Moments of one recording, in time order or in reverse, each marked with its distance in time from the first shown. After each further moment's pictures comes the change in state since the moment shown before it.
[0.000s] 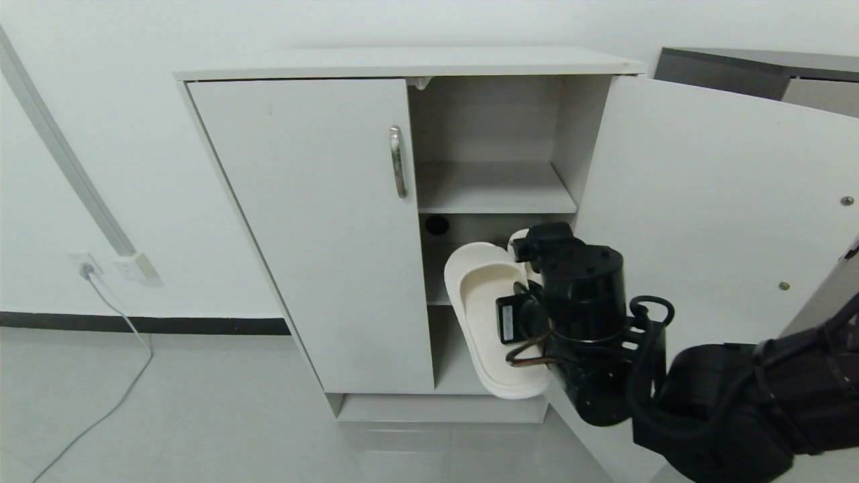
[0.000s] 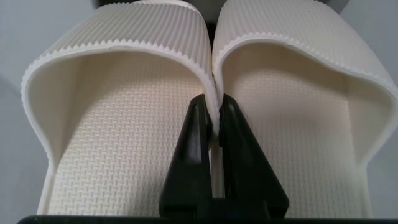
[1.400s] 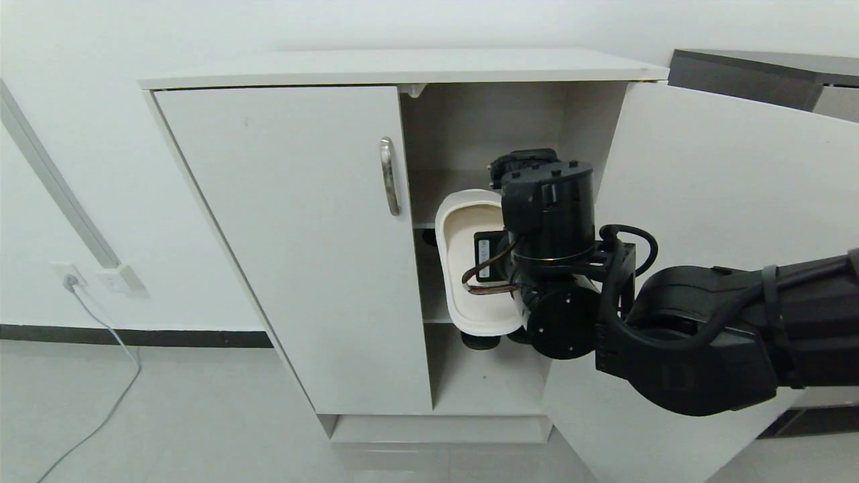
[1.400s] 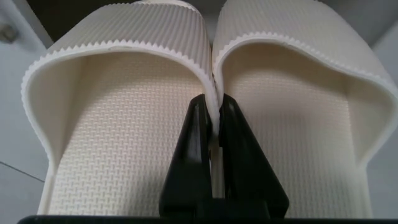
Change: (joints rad) left arm 0.000 0.000 0.000 0.000 -0.004 0.001; right arm 0.042 0.017 -0.340 0.264 -0.140 -0.002
